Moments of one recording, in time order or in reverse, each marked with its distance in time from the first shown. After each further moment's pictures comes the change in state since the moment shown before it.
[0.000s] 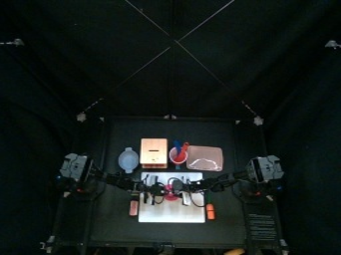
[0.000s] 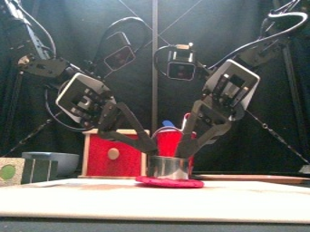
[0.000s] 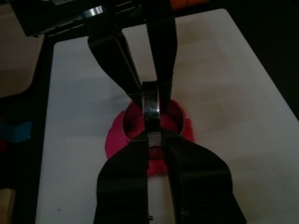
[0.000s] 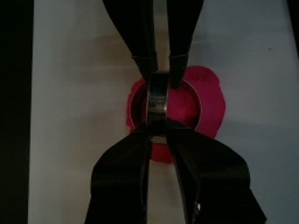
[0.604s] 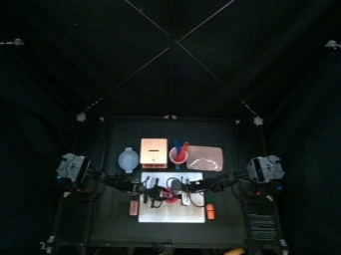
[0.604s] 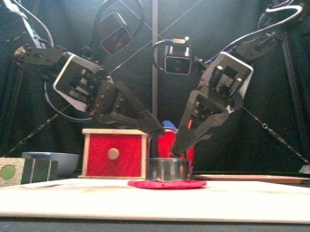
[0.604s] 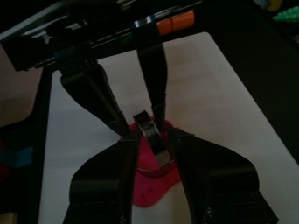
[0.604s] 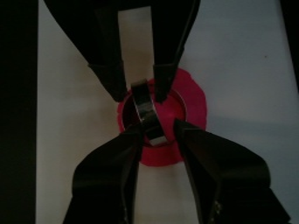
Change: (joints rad) left arm -0.021 -0.023 -0.005 -0.020 -0.021 0.021; right arm 0.009 -0.020 -0.031 0.006 0.014 0.008
